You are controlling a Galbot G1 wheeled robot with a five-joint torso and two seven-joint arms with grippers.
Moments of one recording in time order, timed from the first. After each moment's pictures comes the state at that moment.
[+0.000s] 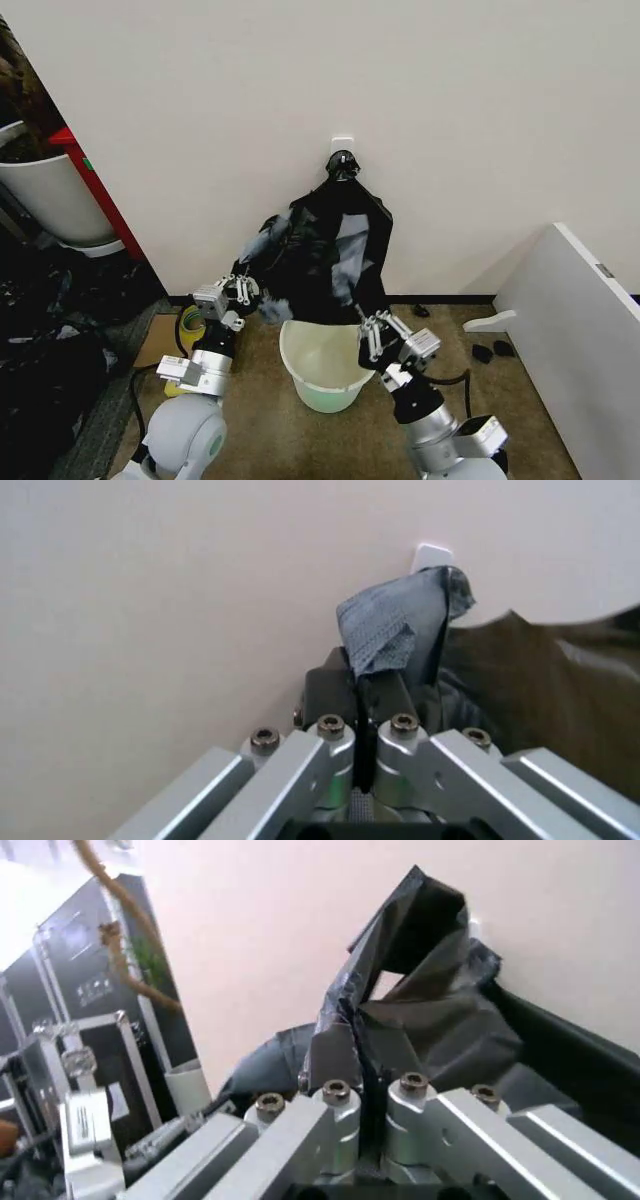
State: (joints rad) left arm 1.39 -1.16 -0.28 -2.18 -0.44 -0.18 -0.18; right arm -1.52 1.09 0.05 2.36 0.38 0.29 0.14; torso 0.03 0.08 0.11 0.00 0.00
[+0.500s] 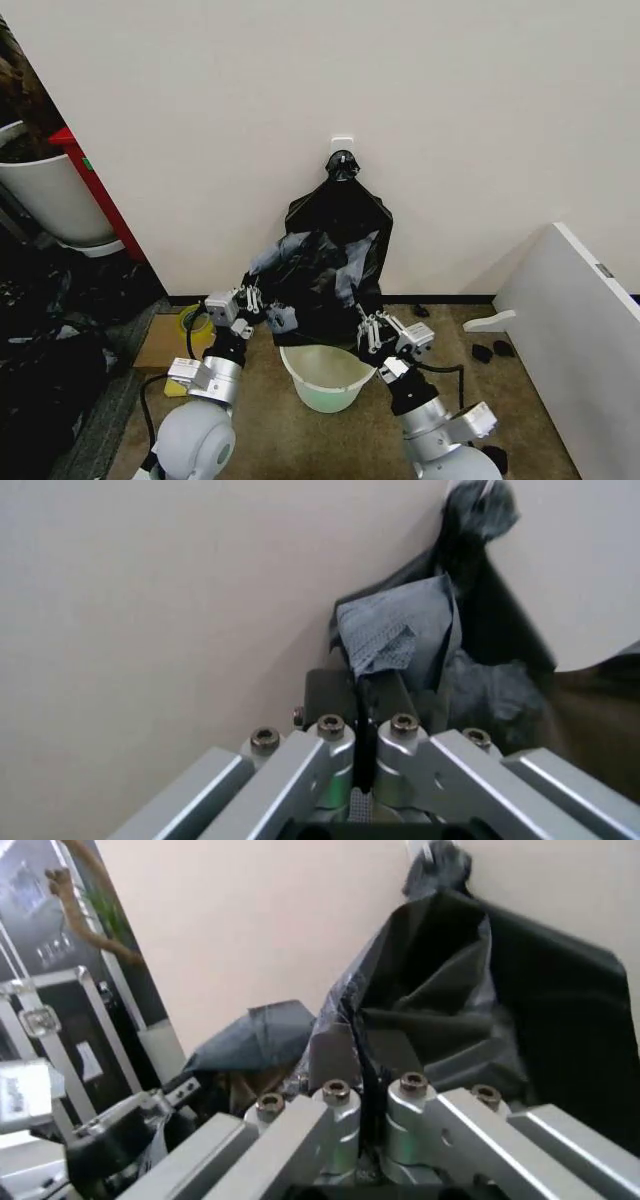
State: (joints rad) left arm 1.42 -1.19 -0.26 -2.10 -0.37 -0.17 -0.21; right arm -1.47 1.11 0.05 2.20 0.43 0.28 0.12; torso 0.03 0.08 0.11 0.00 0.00
